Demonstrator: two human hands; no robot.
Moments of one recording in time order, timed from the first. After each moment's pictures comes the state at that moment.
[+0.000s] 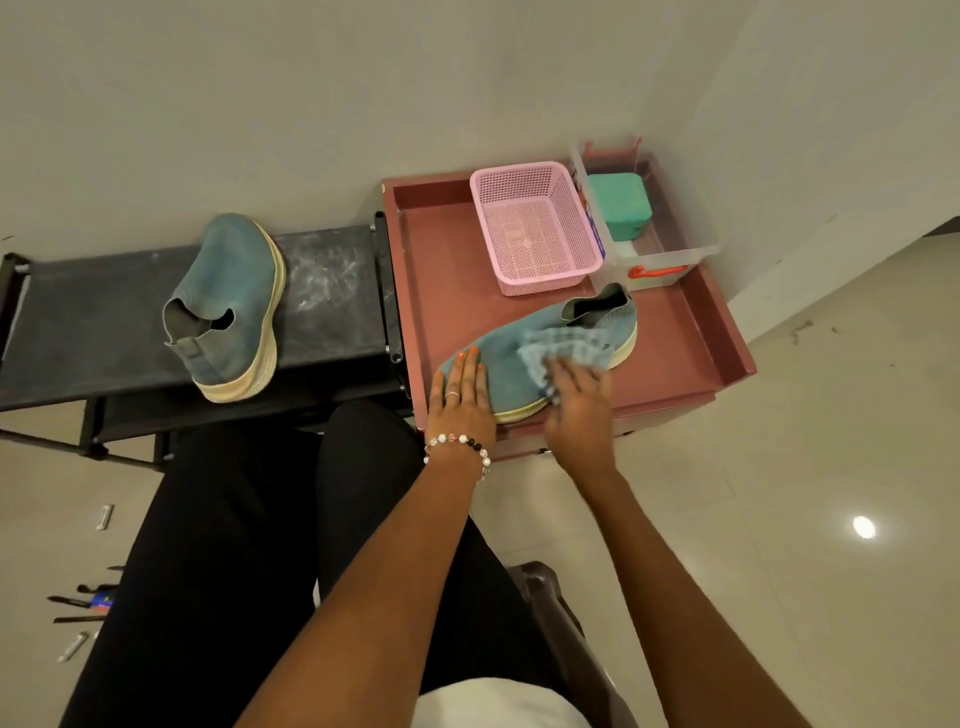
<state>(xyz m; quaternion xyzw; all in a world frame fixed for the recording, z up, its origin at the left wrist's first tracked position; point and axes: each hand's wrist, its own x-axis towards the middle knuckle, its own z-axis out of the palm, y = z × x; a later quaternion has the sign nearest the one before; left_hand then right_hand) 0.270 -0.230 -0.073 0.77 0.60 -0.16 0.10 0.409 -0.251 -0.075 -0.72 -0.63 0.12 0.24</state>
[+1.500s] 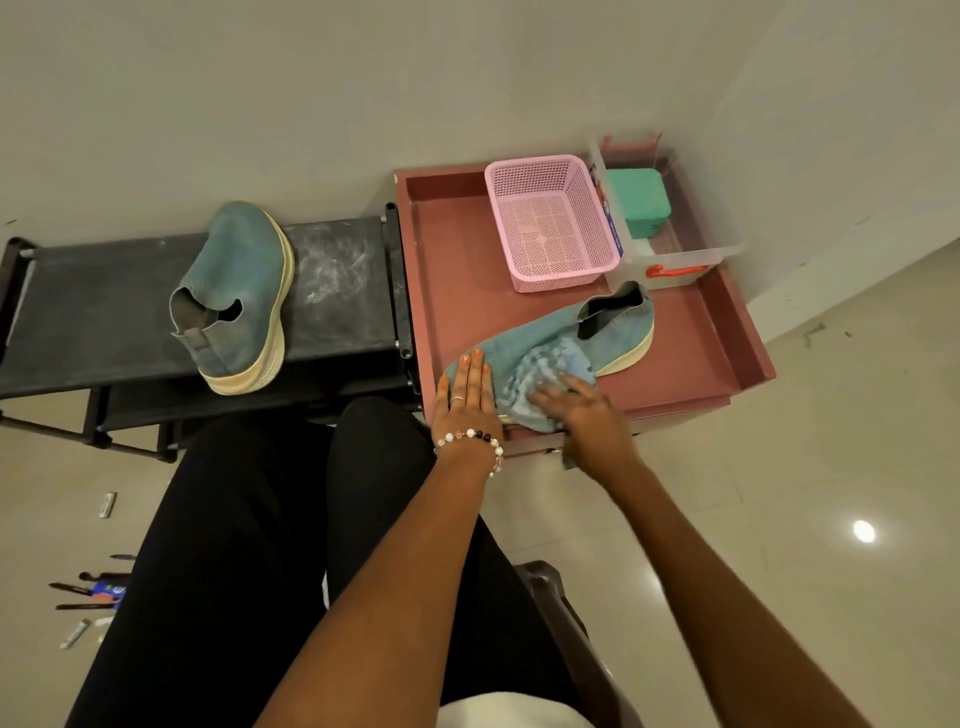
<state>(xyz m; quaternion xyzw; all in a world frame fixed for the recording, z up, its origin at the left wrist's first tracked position) 0.266 -0.227 -0.078 0.75 0.61 -0.22 0.12 0.431 -0.246 -0.085 -0.62 -0.77 0.14 0.04</state>
